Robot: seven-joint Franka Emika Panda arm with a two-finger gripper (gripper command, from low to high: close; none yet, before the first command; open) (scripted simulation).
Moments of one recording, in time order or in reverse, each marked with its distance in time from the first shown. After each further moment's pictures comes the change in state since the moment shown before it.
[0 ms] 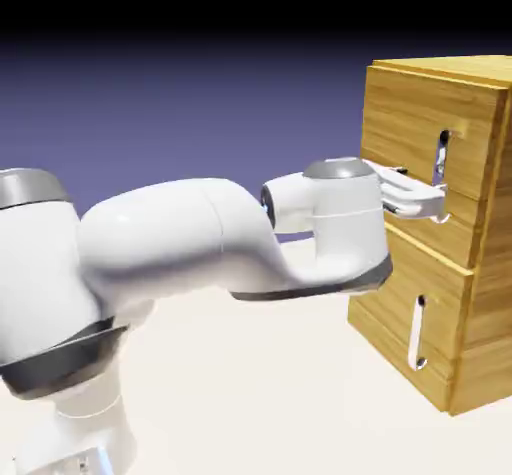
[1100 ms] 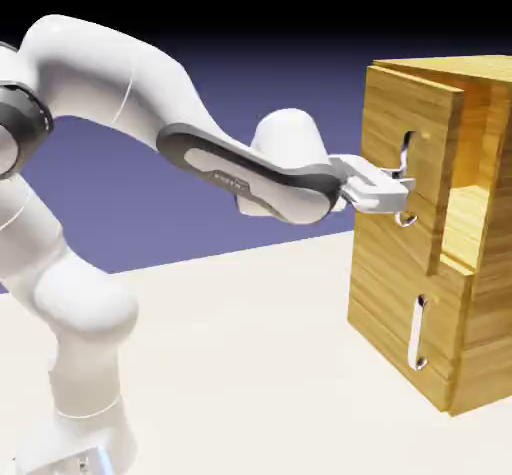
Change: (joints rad) arm -0.889 0.590 0.796 -0.205 0.001 -0.147 0.790
